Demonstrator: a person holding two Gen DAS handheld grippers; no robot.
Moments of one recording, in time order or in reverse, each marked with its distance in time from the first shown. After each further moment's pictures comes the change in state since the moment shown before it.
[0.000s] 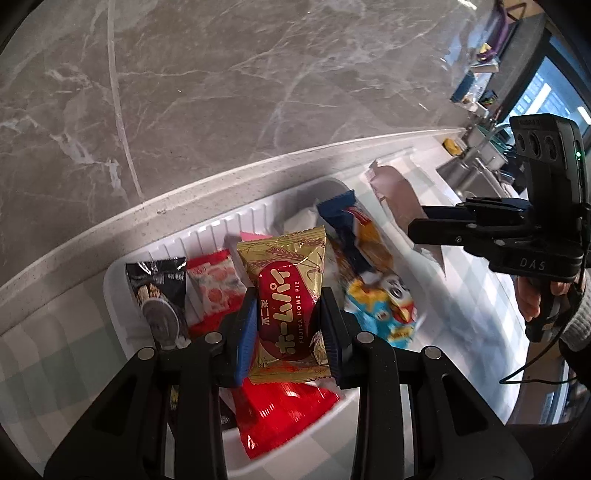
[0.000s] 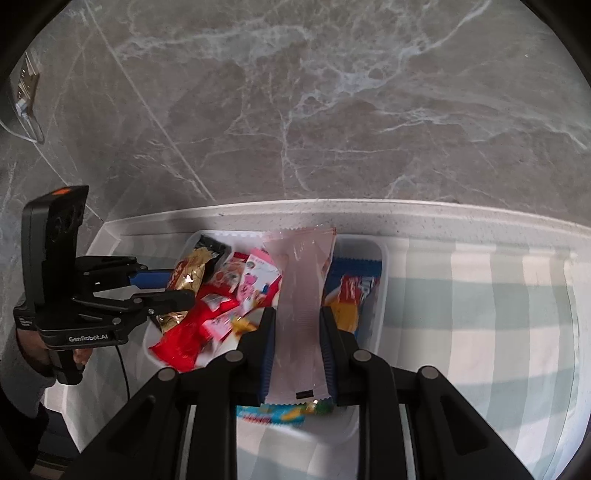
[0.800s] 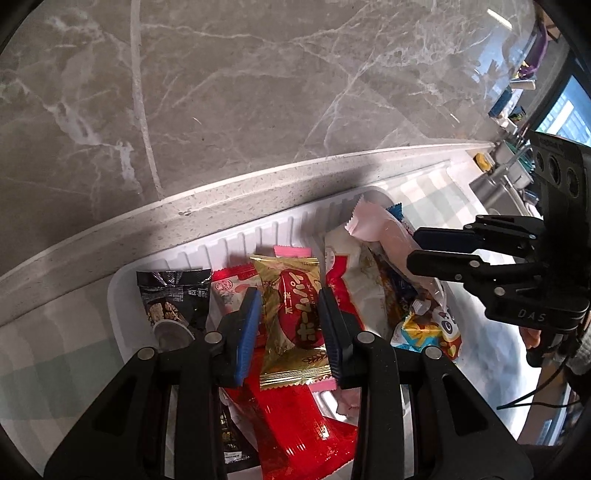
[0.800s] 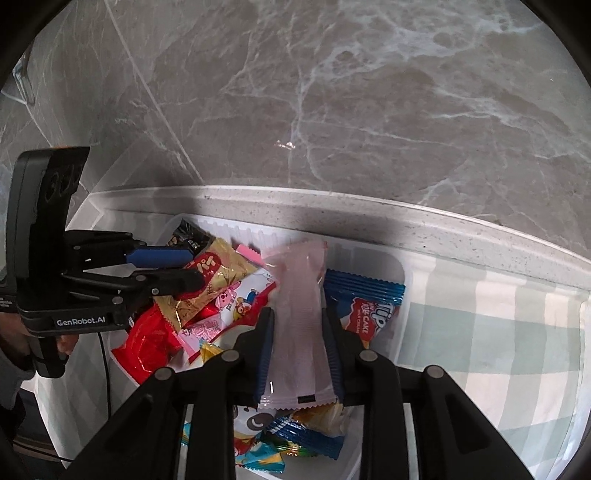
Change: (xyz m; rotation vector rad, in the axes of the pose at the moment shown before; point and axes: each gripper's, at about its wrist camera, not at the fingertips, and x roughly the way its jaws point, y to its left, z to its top) left arm 0.043 0.018 0.015 -0.084 -0.007 0.072; right arm 0.045 0.009 0.011 -0.104 0.045 -0.029
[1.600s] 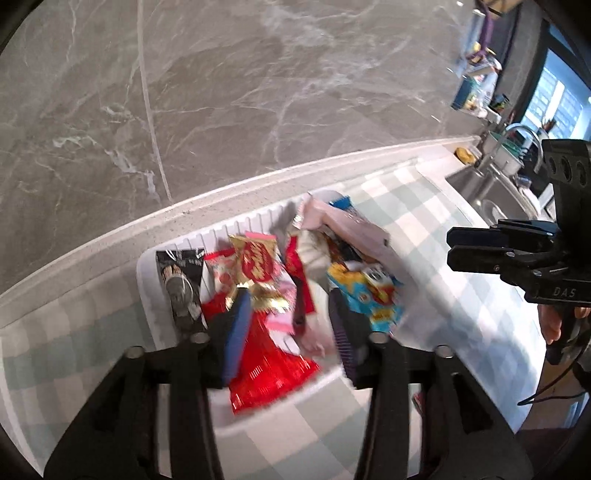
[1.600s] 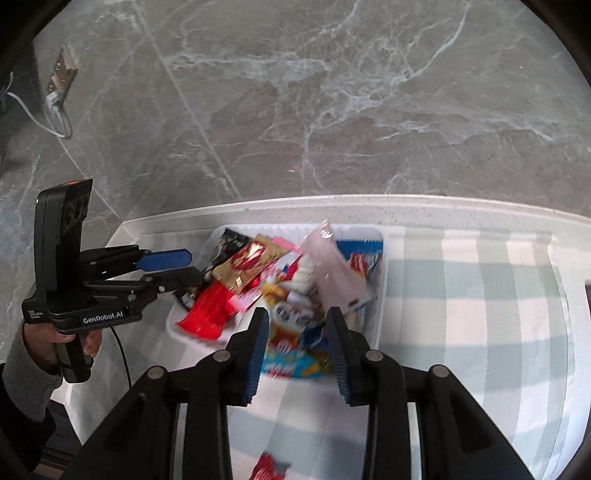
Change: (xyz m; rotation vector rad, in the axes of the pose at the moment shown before) left arm -0.095 -0.062 -0.061 0.101 -0.103 0.067; right arm -0.095 0.013 -0.060 0.101 -0.130 0.044
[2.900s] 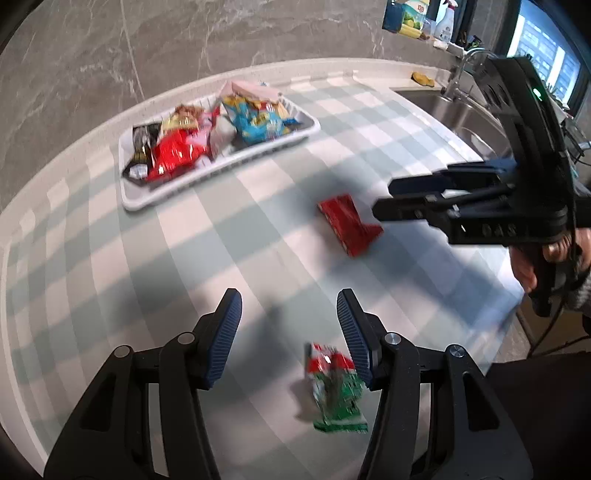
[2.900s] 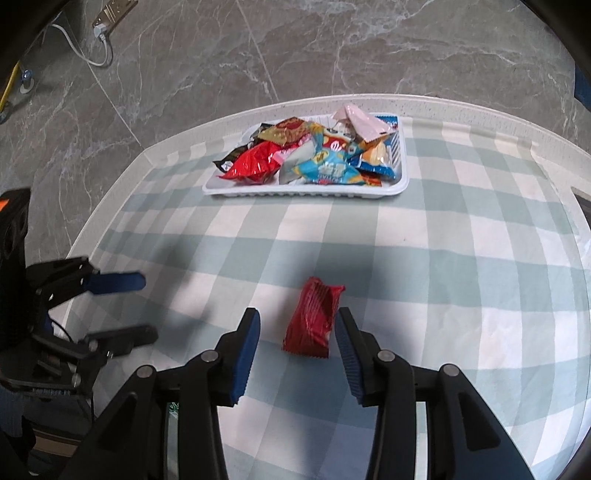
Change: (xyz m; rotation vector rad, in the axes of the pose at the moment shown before) left arm -0.084 -0.122 -0.209 0.088 0.127 0.030; right arm -0.030 0.048 -0.165 -0.021 0.095 -0.027
